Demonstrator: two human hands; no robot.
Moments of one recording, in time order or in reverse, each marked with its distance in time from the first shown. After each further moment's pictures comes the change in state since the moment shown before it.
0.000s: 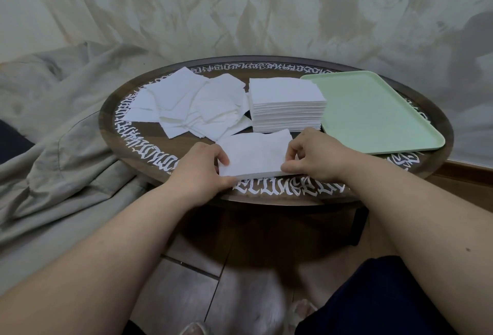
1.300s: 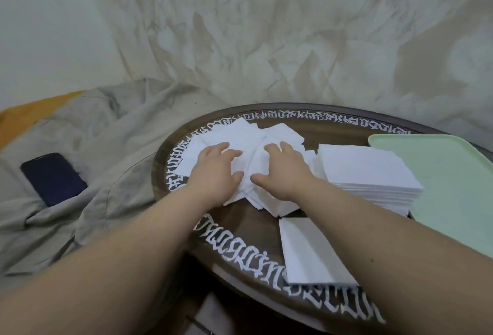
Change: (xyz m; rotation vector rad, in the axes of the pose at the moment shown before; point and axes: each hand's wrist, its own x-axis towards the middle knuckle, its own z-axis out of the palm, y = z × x) left_hand 0.125 -0.076 -0.076 0.180 0.113 -0.076; right_hand 0.175 -0.120 0.032 -0.127 0.061 0.009
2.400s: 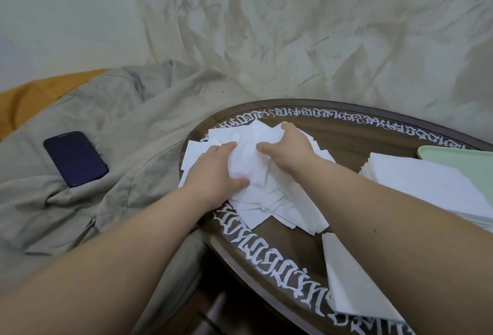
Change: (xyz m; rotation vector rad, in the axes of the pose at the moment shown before) left_hand 0.006 -0.070 0.000 -0.121 0.027 -0.117; right_hand 0.056 -0.061 0.005 0.475 0.030 0.128
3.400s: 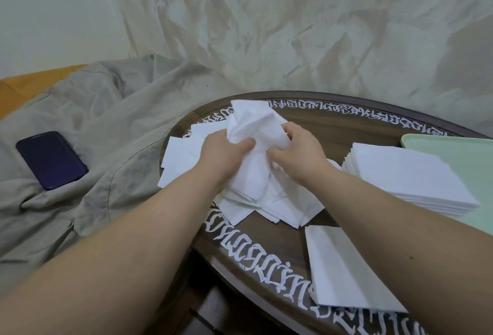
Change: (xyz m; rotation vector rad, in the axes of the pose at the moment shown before) left_hand 0.017 0.058 0.007 -0.902 0.076 -0.269; right_hand -0.013 0.044 -0.020 0.053 0.082 -0.168
